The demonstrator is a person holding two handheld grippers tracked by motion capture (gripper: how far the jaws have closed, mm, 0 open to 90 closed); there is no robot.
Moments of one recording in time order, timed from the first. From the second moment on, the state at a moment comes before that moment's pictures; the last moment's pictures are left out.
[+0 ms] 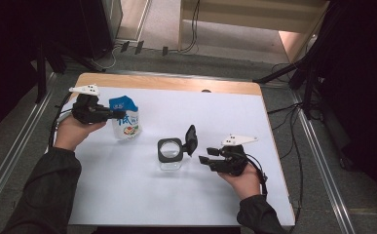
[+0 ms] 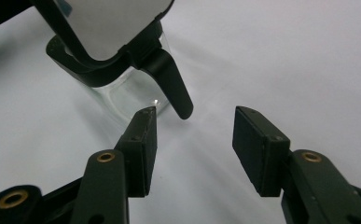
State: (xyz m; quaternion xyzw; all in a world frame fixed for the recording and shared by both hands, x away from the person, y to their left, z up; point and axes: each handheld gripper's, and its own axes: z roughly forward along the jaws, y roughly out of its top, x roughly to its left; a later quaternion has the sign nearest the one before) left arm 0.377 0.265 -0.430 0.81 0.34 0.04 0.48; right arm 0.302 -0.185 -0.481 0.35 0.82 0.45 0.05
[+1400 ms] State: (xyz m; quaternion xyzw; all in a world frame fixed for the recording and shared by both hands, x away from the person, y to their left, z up) left arm 0.334 0.251 -0.379 0.79 0.36 0.05 0.49; right arm 0.249 -0.089 -0.452 0.25 0.84 0.48 -0.01
